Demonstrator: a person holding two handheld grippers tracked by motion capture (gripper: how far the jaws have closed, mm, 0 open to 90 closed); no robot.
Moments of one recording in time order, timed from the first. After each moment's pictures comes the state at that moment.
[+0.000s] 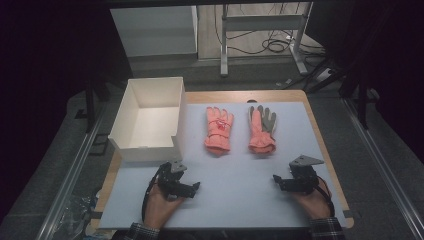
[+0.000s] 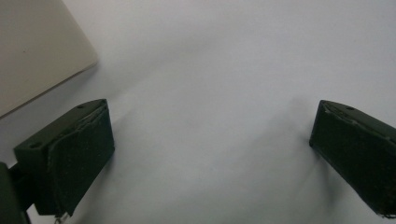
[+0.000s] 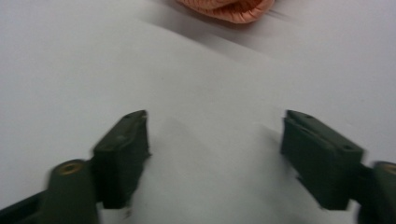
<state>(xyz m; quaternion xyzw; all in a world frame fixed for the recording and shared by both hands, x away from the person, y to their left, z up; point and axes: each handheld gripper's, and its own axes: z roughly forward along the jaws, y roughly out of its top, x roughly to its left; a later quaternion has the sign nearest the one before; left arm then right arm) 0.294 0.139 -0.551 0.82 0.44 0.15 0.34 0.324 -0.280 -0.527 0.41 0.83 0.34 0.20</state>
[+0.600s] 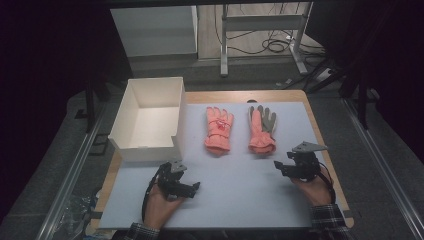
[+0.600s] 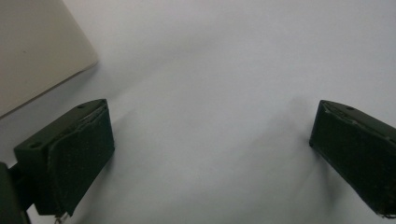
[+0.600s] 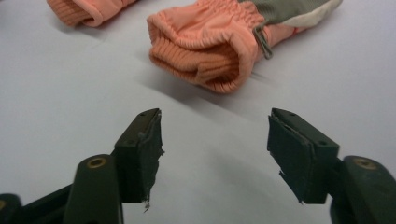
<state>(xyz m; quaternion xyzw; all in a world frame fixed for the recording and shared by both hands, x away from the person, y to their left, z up) 0.294 0.139 -0.551 0.82 0.44 0.15 0.34 0.349 -0.278 -0.494 0.41 0.82 0.37 0.19</state>
